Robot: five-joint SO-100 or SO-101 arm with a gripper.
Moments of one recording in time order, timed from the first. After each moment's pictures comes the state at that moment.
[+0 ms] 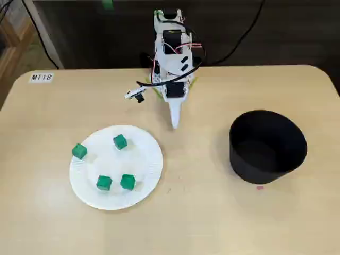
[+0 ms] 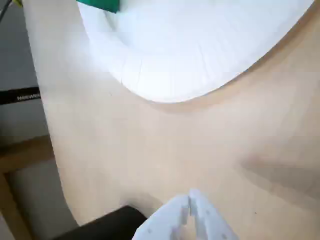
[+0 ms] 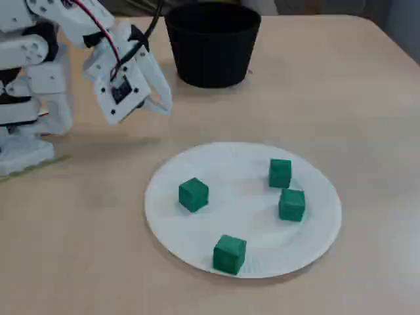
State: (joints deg) arm -1.8 186.2 170.9 62.8 -7.6
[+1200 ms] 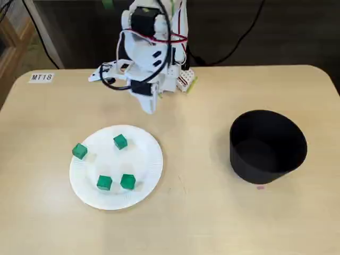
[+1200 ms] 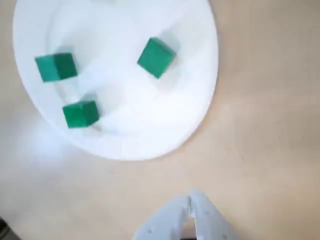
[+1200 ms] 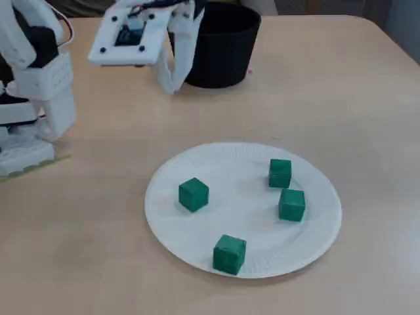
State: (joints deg) arm 22.8 110.7 99.1 91.8 -4.3
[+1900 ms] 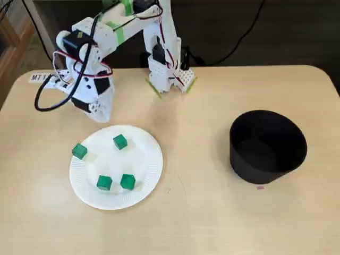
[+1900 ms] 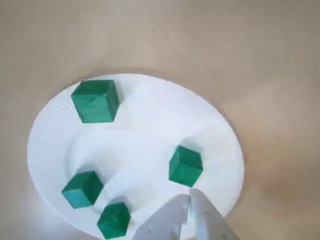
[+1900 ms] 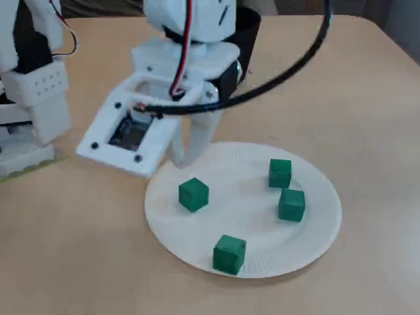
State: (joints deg) arm 38.6 80.2 73.8 93.0 -13.3
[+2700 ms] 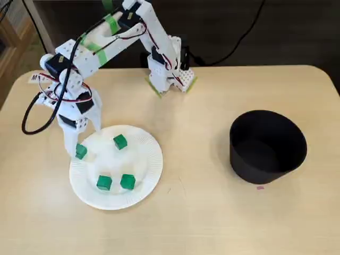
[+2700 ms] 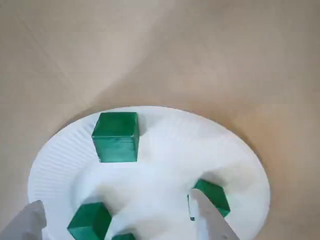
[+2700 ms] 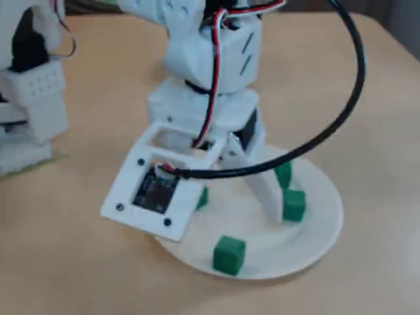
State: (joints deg) arm 41.6 65.7 61.3 93.3 -19.2
